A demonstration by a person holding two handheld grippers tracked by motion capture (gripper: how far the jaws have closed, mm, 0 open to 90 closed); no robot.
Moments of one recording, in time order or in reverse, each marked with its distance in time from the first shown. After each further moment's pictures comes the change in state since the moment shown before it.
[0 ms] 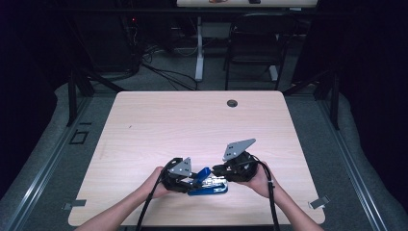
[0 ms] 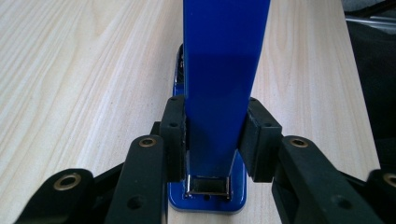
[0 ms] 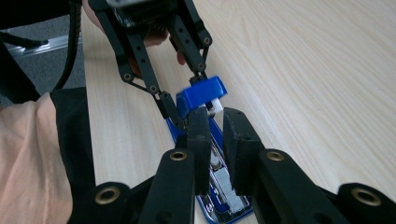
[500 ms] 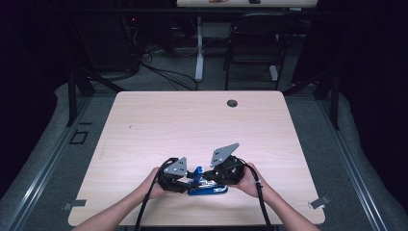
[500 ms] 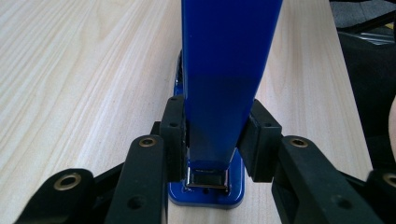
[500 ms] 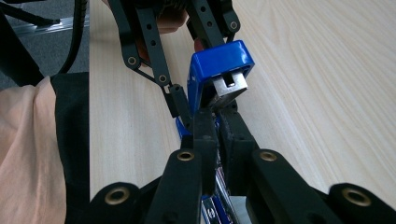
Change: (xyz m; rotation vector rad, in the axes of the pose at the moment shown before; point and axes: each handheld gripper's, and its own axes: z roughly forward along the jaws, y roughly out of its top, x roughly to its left) left arm 0.002 -0.010 -0.006 -0.054 -0.014 -0.025; right arm 0.004 0.002 0.038 0.050 0.056 -0.080
